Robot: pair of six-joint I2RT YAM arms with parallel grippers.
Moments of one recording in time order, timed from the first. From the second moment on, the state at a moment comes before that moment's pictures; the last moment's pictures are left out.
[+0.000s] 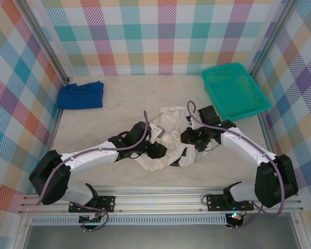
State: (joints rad) left arm -0.83 1.40 0.83 -0.20 0.24 -0.31; right arm 0.42 1.33 0.89 -0.60 -0.55 0.38
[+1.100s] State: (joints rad) left arm -0.83 1.77 1.12 -0.28 0.16 -0.24; right arm 0.34 1.28 0.90 -0.64 -0.58 0.36
